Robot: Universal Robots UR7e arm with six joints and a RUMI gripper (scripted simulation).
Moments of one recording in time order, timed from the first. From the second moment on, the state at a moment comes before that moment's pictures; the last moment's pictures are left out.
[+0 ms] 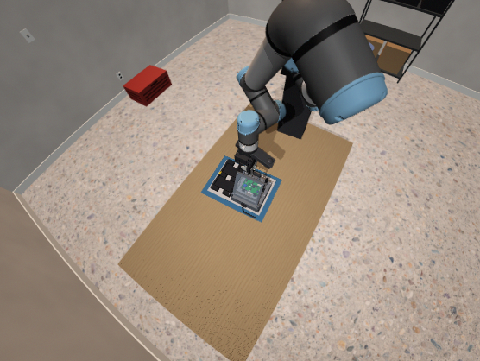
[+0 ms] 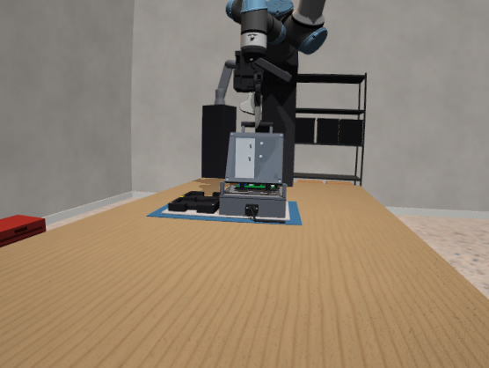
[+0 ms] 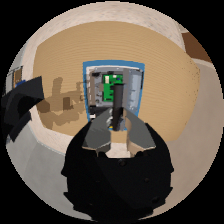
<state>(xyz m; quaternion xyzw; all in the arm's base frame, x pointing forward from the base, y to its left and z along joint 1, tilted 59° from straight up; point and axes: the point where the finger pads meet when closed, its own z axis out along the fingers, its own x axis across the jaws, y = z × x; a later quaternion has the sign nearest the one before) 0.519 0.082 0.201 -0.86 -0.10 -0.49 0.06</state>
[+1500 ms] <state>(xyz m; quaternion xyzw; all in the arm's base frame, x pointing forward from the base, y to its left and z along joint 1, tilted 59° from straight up) 0.527 0.084 0.140 -0.86 -0.10 -0.49 0.06</state>
